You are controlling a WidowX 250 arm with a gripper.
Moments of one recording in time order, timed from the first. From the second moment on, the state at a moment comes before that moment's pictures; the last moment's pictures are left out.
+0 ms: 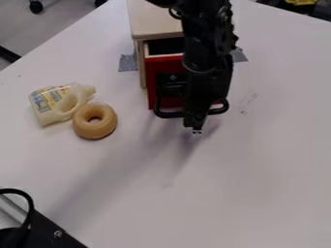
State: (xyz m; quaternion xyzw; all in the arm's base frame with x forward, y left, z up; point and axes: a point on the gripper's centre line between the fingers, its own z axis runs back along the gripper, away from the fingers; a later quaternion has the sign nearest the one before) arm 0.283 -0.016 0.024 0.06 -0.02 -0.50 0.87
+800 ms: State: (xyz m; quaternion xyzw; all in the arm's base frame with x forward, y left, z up) arm 0.271 -0.029 0.026 0.06 -0.02 -0.50 0.86
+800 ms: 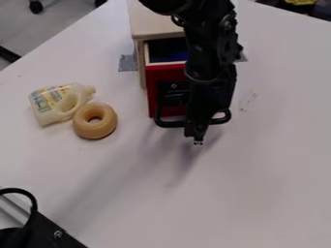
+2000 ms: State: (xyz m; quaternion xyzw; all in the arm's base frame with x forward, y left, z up) arm 0.259 -0.045 0.025 0.05 -0.01 -0.51 0.86
